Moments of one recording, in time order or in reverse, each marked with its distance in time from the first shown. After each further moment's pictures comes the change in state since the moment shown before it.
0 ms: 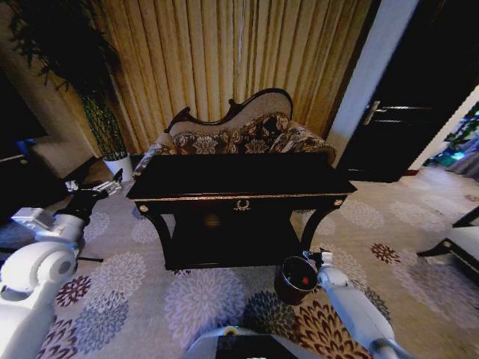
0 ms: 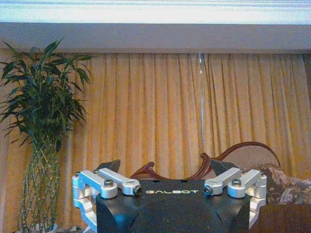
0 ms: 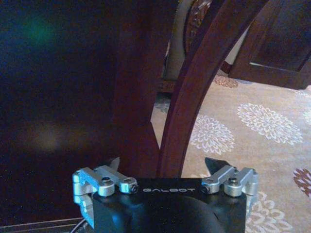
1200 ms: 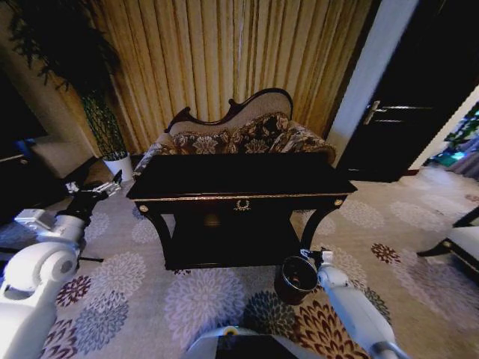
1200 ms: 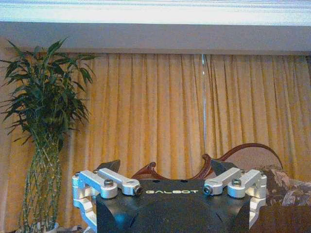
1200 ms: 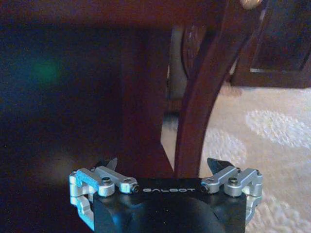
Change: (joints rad) left arm 0.001 -0.009 0.007 0.019 0.004 -0.026 0.006; right arm -0.066 -0.008 0.060 0.183 0.120 -0.013 0.014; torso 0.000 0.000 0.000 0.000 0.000
